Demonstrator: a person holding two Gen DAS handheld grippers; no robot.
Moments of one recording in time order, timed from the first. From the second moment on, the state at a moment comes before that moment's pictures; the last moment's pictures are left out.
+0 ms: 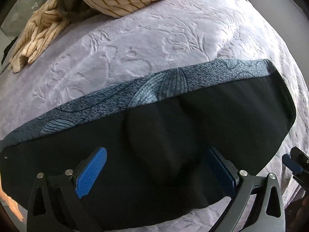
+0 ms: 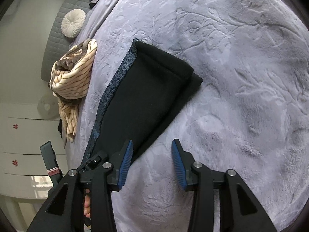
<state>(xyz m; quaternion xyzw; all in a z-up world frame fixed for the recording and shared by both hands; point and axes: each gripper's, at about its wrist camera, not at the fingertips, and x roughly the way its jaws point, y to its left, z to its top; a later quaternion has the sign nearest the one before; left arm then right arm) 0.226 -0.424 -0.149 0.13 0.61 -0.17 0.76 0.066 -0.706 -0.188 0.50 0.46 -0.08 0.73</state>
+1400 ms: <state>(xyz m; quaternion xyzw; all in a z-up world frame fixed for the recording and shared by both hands) 0.205 -0.462 -0.189 0.11 0.61 -0.18 0.77 0.114 -0.737 -0.230 0.57 0.40 -0.06 0.72</state>
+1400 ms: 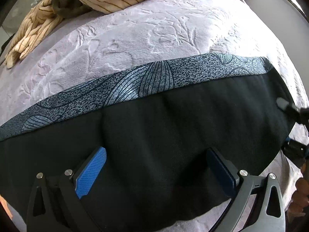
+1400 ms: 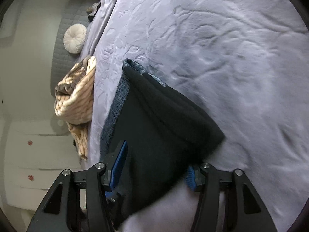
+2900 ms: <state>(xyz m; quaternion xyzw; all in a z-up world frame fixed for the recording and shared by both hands) 0.201 -0.114 -0.153 0.05 0.62 0.00 0.78 0.197 -0.293 -0.171 0.02 0.58 0.00 0.81</state>
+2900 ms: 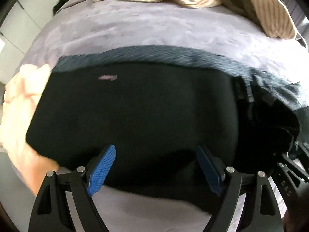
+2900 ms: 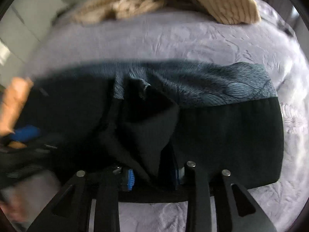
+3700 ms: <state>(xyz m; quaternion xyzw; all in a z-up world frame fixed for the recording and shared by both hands) 0.213 -0.233 -0.163 -0.03 0.67 -0.22 0.71 0.121 -0.466 -0.193 0.55 0.50 0.05 0.67</state>
